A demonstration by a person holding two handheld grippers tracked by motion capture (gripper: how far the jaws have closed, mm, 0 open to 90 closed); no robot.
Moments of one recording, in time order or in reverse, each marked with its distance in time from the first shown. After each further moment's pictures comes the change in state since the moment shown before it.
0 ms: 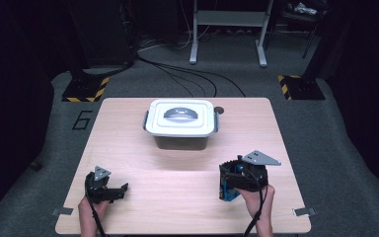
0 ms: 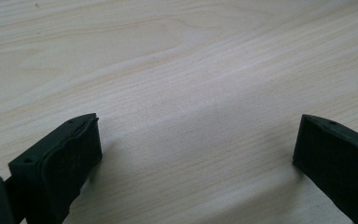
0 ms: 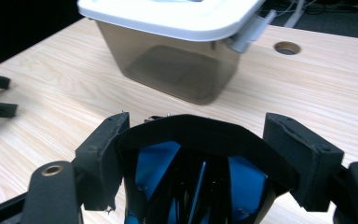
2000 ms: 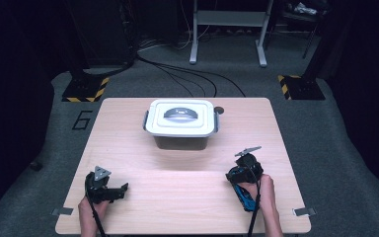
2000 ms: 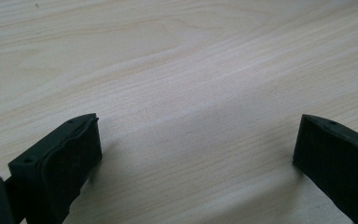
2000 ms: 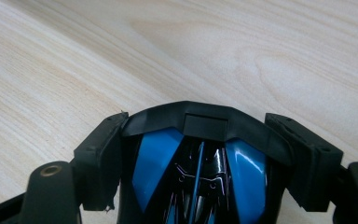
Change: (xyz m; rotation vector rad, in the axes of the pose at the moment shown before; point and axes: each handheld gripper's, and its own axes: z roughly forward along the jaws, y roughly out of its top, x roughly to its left) left arm 0.000 0.000 0.000 0.001 0.000 0.000; right arm -0.061 -0.039 0.089 0.498 -0.004 -0.017
